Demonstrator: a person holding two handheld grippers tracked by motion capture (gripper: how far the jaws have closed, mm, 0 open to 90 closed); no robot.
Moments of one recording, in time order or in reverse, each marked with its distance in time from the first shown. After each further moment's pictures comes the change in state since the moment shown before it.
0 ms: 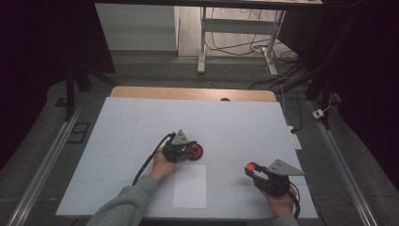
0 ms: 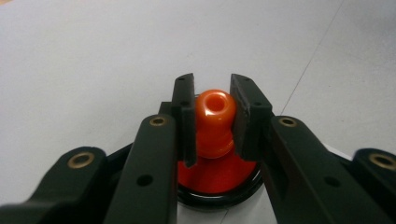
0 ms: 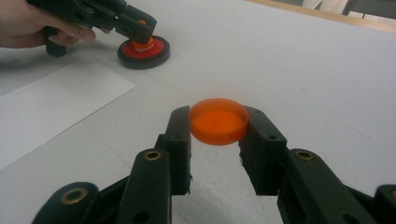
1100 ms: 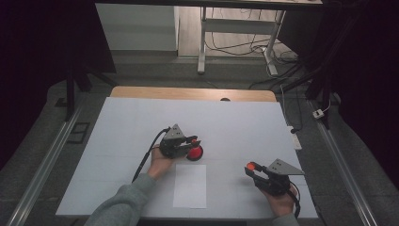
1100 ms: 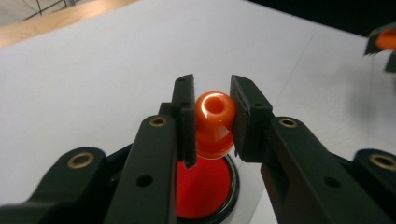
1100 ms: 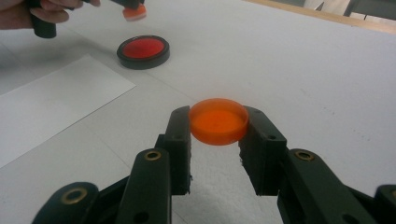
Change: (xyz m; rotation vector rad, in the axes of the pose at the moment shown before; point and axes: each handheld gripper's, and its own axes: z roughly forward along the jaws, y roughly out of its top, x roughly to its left) left arm 0.001 0.020 -0.029 -0.132 -0.071 -0.056; right arm -0.001 0.001 0.000 -0.002 0.005 -0.007
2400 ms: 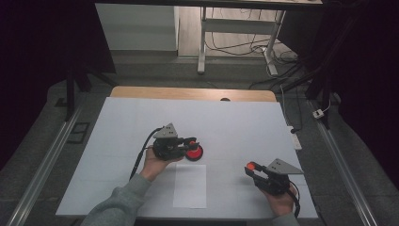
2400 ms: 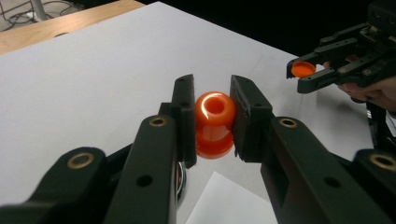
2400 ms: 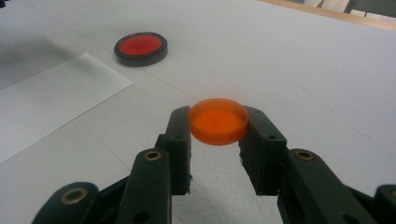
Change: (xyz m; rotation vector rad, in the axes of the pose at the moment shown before) left arm -0.016 0.016 -0.035 -0.018 -0.110 -0.030; right arm -0.002 -0.001 0.002 0.009 0.000 -0.001
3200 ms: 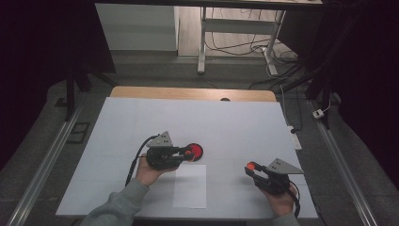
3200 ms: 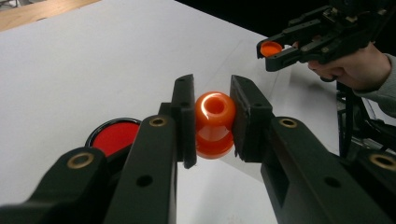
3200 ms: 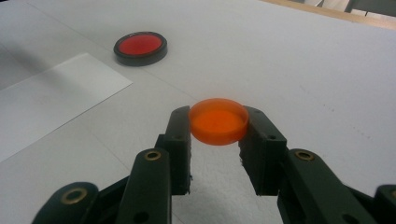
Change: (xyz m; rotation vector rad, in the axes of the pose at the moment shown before) left arm -0.024 -0.010 -0.026 0.035 -0.029 0.008; right arm -0.001 0.000 0.000 0.003 0.002 0.002
